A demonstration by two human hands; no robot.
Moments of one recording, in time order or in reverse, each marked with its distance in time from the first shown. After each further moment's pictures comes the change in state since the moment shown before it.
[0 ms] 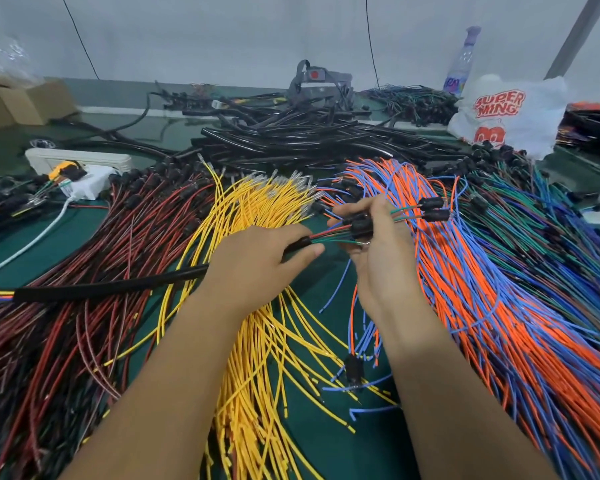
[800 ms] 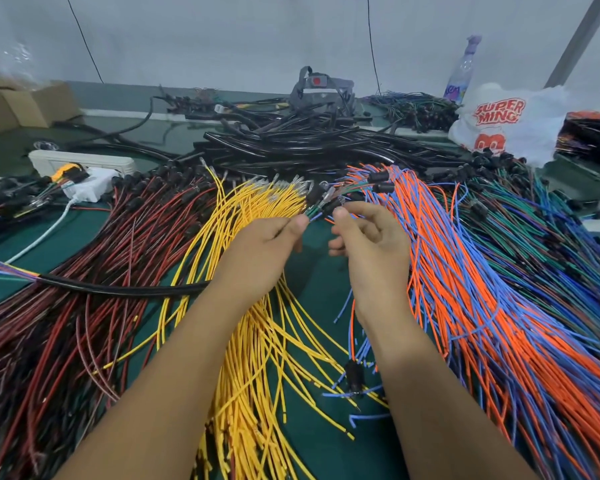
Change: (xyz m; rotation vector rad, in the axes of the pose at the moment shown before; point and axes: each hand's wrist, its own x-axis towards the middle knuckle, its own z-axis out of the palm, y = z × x) left_hand 0.012 0.001 0.004 -0.592 -0.038 -0.343; right_hand -0.009 0.002 0.008 -0.223 0.081 -0.148
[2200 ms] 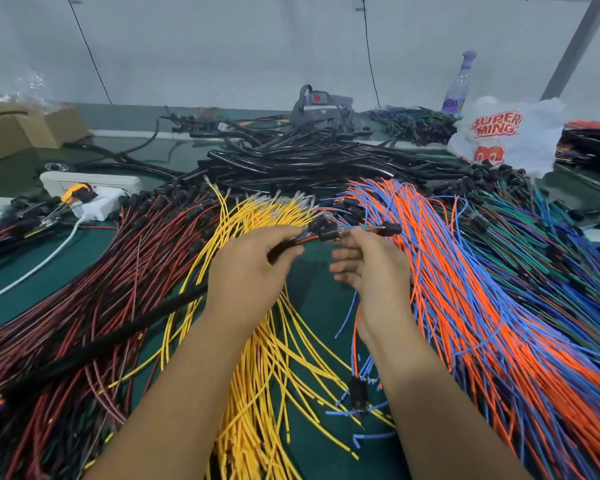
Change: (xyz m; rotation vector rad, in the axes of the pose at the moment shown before) left_hand -0.010 -0.002 -0.001 0.186 0.345 0.311; right_hand 0.003 0.000 -0.001 0.065 0.052 0.265
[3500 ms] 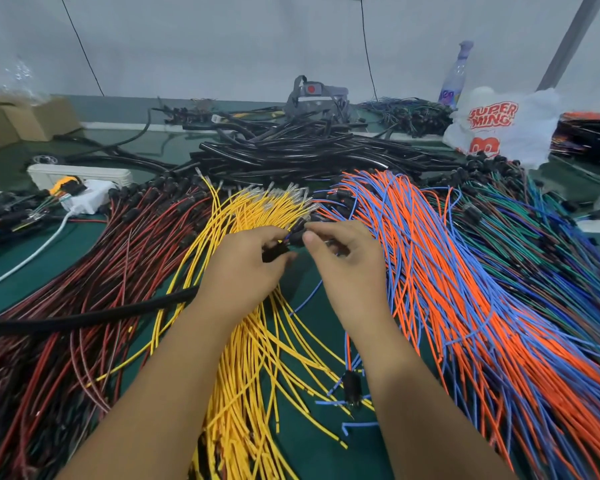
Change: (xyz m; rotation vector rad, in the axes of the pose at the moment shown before) left_hand 0.002 -0.010 0.003 -0.027 -0.232 -0.118; right_hand -0.006 0.011 0.001 -0.408 -0.164 -0.425
